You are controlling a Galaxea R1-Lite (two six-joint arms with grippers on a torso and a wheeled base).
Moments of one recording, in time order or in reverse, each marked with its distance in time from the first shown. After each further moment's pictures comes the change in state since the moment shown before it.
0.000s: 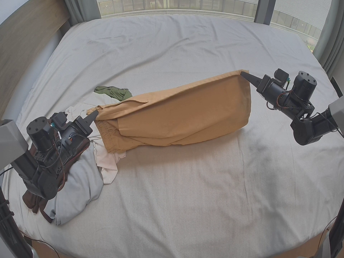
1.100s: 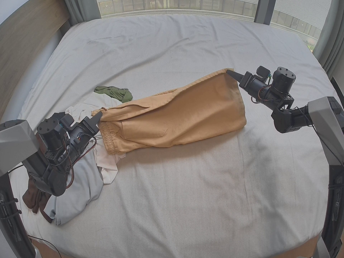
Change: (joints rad) left arm -0.015 0.107 -0.093 -0.002 0.068 -0.006; right arm 0.021 0.255 -0.441 0.194 -0.002 -0.007
